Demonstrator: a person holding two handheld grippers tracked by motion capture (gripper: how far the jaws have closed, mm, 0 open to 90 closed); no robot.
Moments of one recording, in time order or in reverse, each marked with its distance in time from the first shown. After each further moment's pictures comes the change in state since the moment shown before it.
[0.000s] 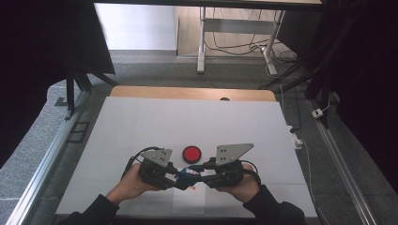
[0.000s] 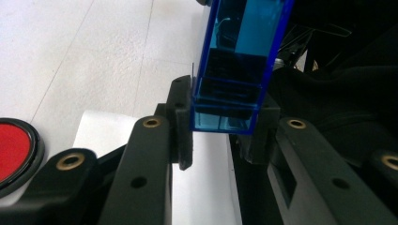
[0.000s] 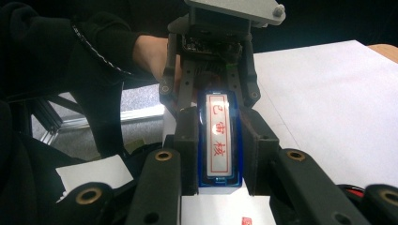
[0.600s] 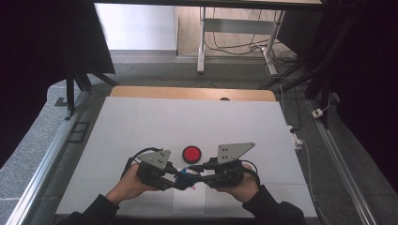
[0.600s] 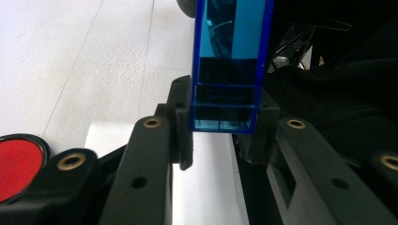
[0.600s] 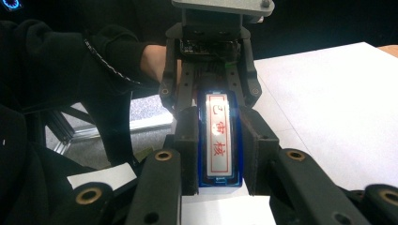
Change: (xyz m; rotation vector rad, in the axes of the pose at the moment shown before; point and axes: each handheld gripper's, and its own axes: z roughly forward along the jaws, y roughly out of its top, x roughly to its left) left arm -0.005 0.001 -0.003 -0.009 0.024 0.070; right arm -0.003 -0.003 0.000 -0.037 0.032 0.032
